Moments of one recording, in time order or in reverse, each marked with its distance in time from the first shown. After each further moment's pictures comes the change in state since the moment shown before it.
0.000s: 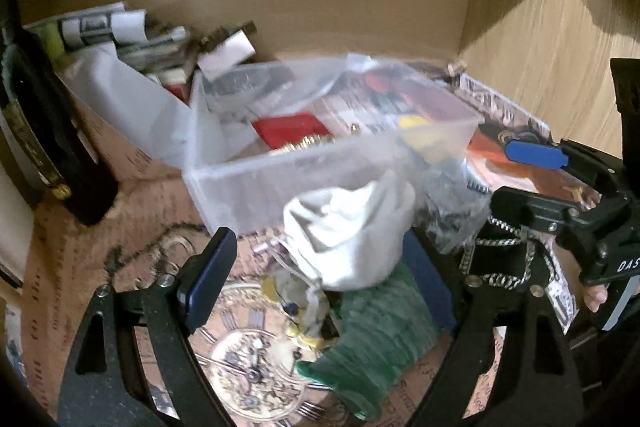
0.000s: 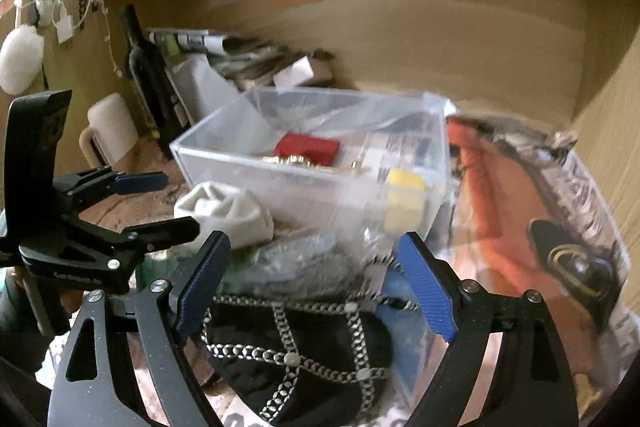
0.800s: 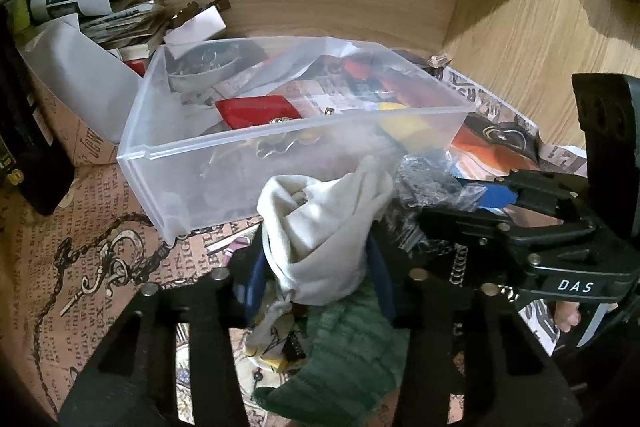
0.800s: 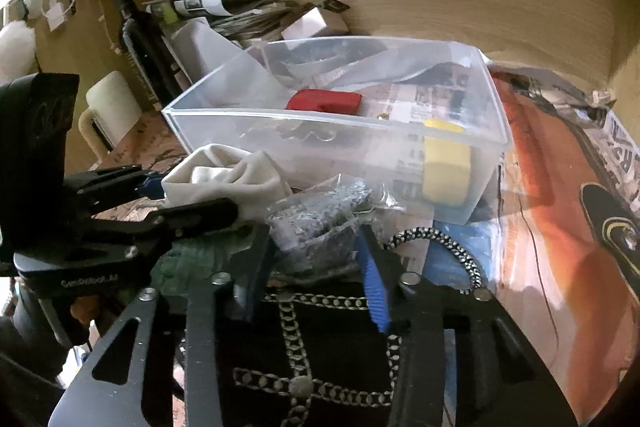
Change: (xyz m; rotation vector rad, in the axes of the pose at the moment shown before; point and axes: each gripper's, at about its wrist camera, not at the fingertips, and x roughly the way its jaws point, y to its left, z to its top) left arm 0.025 -0.004 -0.003 -0.033 0.019 -0.108; right arm 0.035 0.002 -0.012 0.028 0.096 0.085
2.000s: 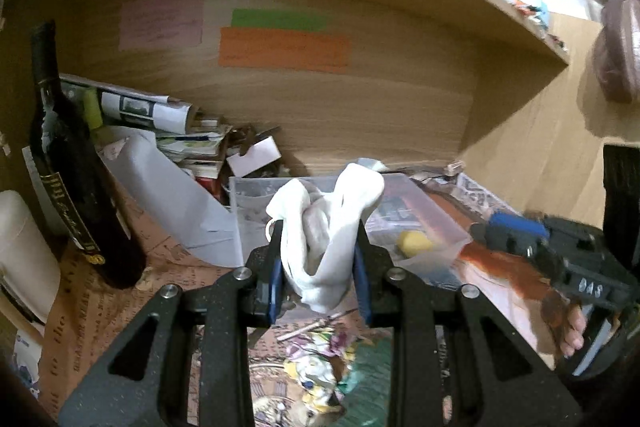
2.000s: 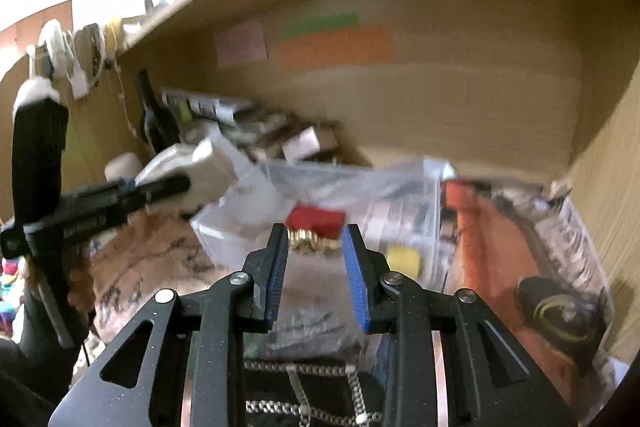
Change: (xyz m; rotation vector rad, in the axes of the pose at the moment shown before) left arm -0.082 0.024 0.053 -0.054 -0.289 0.101; right arm -0.065 0.003 0.038 -0.030 -0.241 -0.052
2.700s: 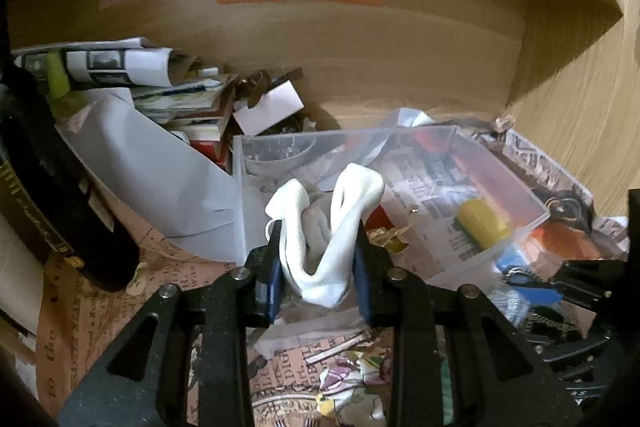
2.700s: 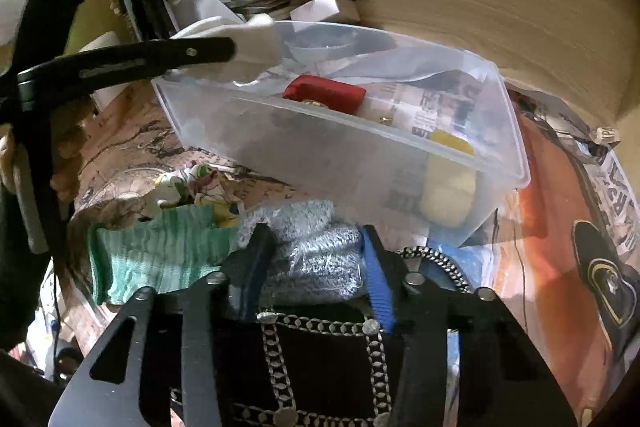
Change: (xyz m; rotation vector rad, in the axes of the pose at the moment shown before) left arm 0.085 0.009 -0.011 0.048 0.174 0.098; right arm 0.067 0.005 -0.052 -0.107 0.299 0.010
